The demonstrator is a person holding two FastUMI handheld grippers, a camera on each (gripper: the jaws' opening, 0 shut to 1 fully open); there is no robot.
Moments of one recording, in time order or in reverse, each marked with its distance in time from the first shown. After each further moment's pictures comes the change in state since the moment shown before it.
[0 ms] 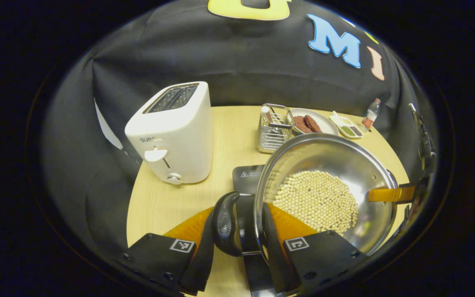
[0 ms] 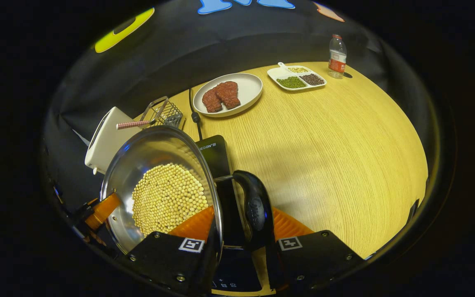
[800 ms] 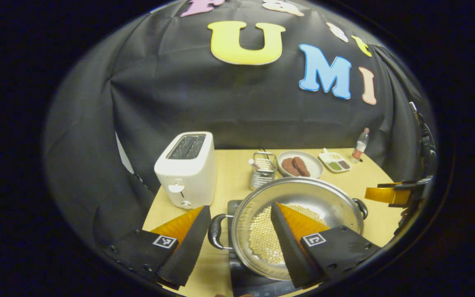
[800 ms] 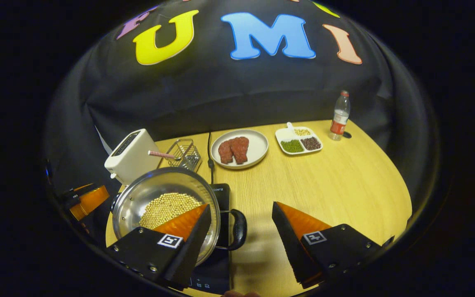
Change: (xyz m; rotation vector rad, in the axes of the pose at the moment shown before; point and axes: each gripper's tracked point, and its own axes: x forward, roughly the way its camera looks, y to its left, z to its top) left arm -0.114 -0.039 0.078 -0.016 -0.305 0.056; right arm -0.099 -0.013 0.078 -0.222 -0.396 0.030
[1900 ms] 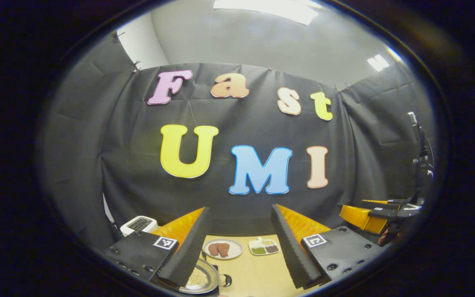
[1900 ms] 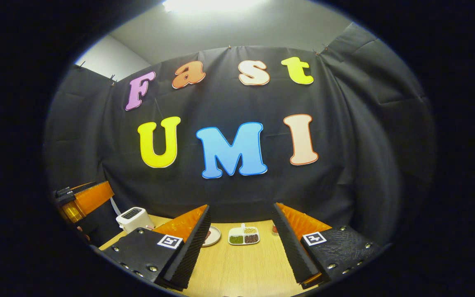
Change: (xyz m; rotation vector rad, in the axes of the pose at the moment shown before) left arm -0.206 -0.321 0.237 -0.027 -0.578 -0.044; right arm -0.238 -0.190 0.204 -0.049 -0.587 0.007
